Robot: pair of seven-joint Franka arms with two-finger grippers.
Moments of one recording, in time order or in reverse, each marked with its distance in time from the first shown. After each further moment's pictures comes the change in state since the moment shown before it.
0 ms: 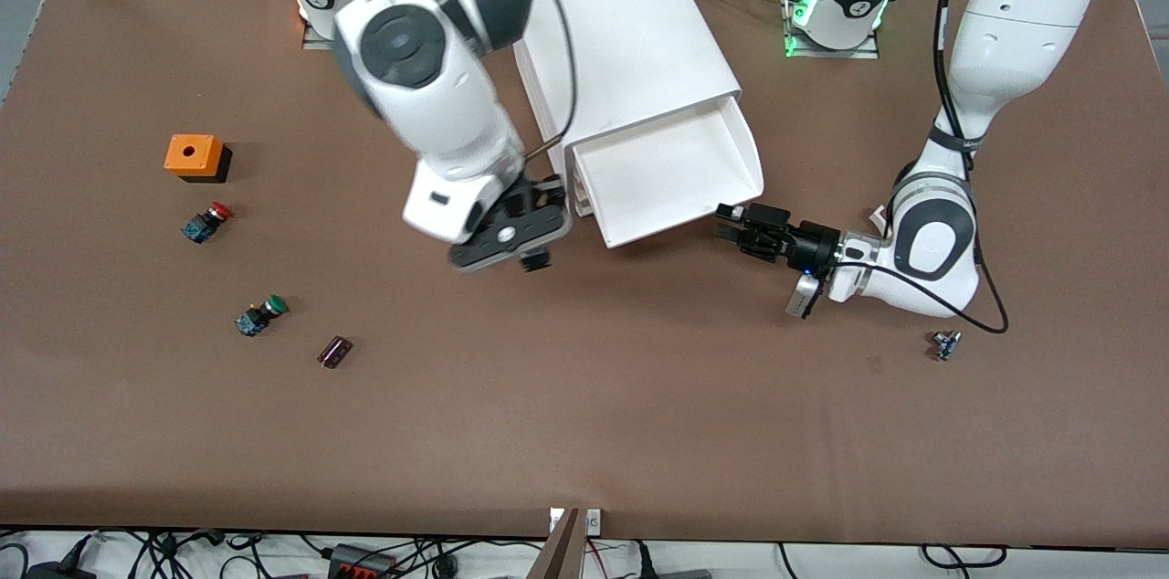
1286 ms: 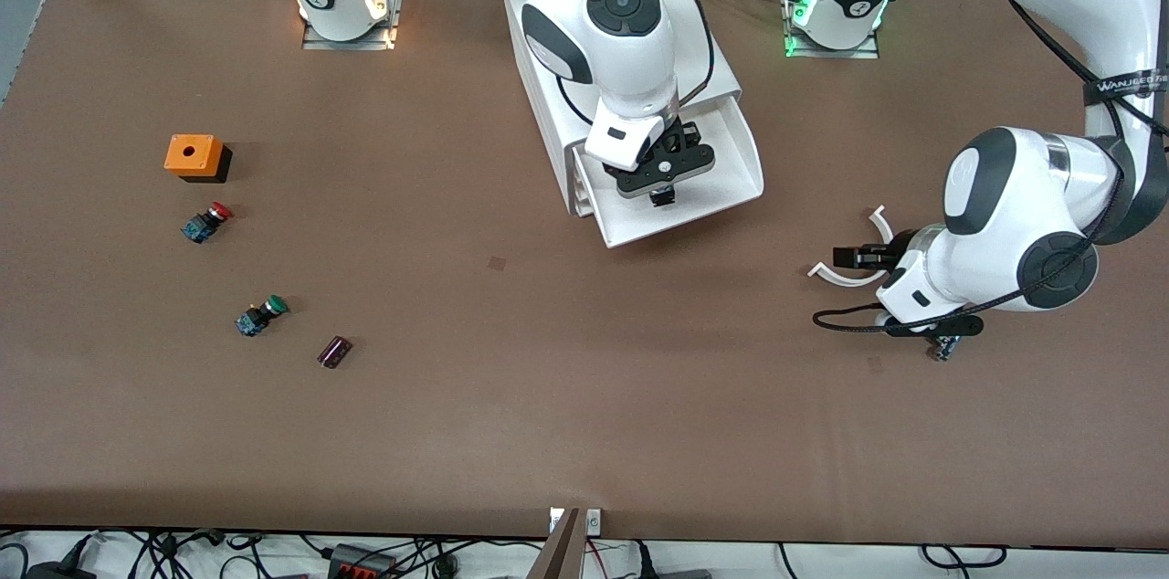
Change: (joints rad) left arm -0.048 -0.147 -0.016 0.265 1.152 0.096 -0.991; right arm 0.229 0.136 -0.001 0.004 0.000 0.101 0.249
